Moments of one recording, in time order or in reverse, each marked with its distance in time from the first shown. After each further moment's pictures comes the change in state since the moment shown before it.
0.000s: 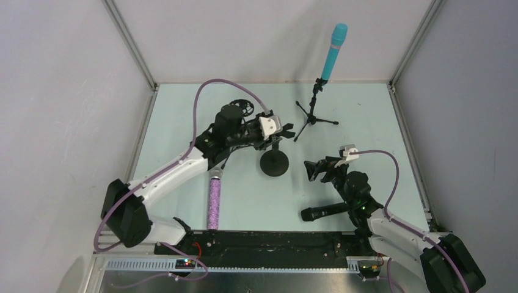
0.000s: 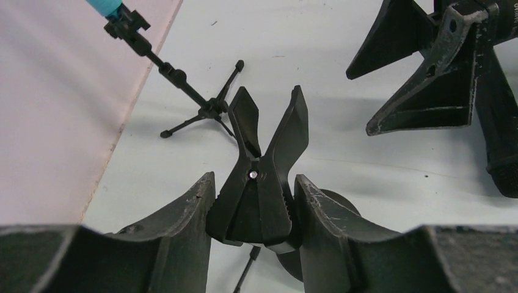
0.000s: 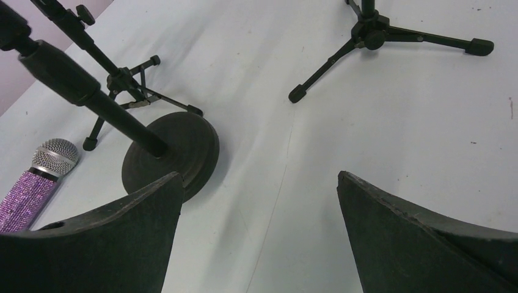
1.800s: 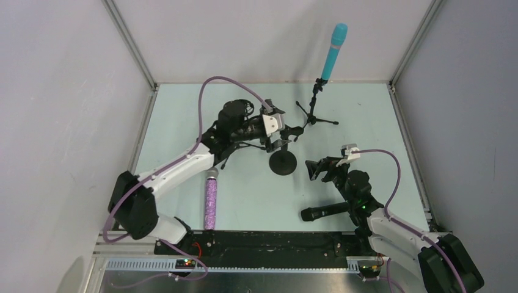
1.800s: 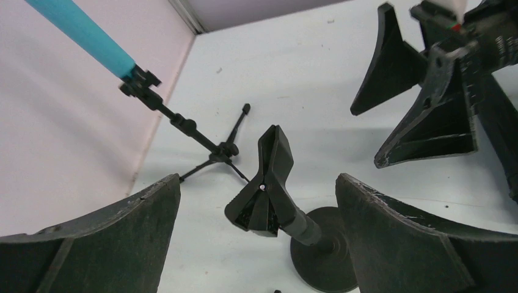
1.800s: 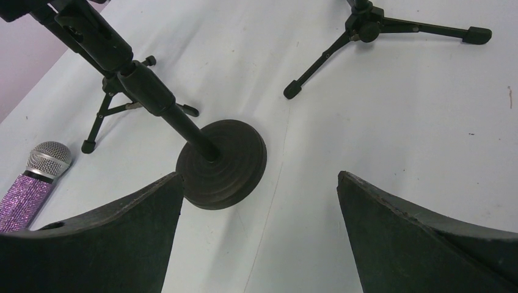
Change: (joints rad) left arm 0.010 0.134 0.053 0.166 0.118 0.028; right arm -0.040 0.008 0.000 -0.005 -0.027 0.029
